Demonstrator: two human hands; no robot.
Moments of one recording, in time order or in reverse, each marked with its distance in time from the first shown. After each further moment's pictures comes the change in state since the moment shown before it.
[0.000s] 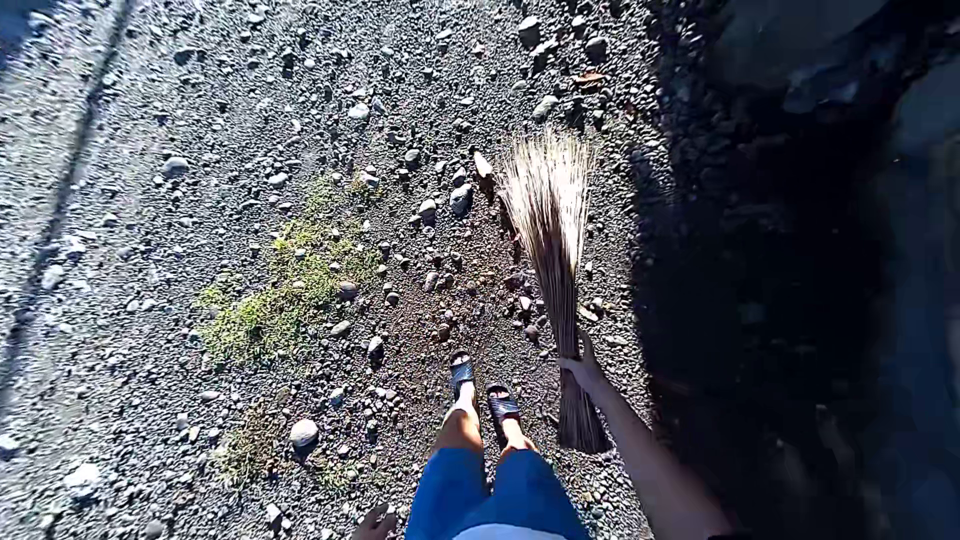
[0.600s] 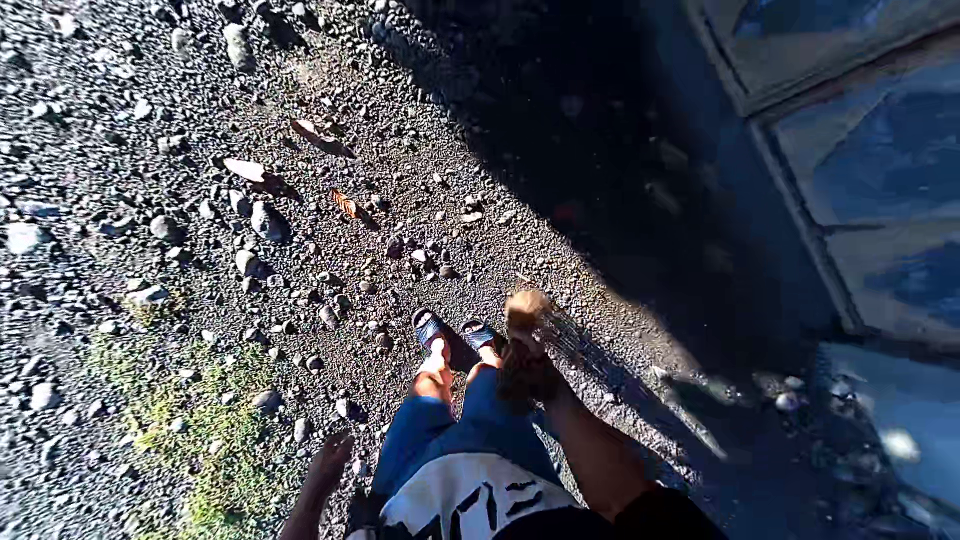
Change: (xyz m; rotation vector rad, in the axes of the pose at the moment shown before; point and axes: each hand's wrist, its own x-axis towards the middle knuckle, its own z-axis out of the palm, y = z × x) left_hand 0.088 0.295 -0.096 0.686 -0.097 0.227; right_hand -0.076 0.101 0.060 1.349 0.240 0.216
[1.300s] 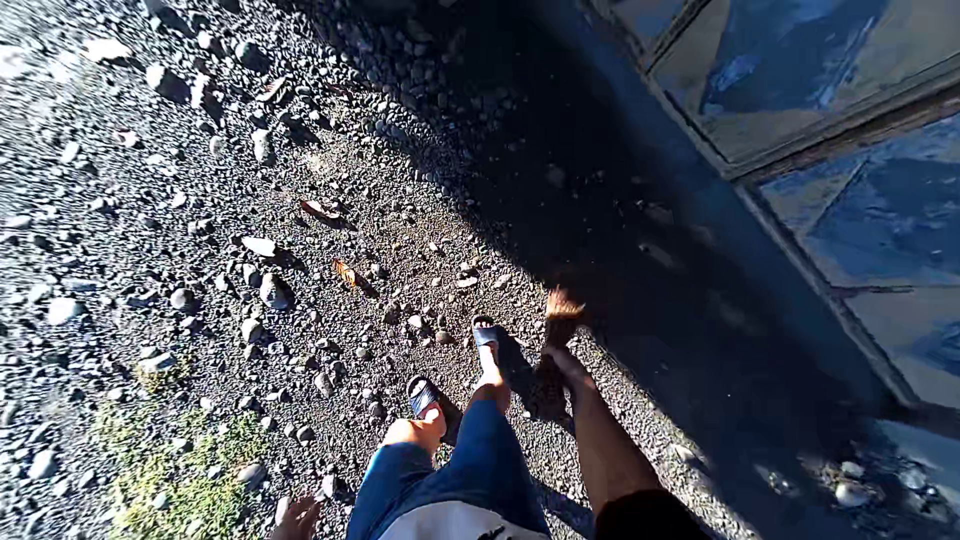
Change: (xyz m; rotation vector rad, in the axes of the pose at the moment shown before) left_hand -0.008 0.087 0.003 0.043 0.140 0.015; right_hand 0.086 -0.181 -0.043 -0.538 0.315 -0.031
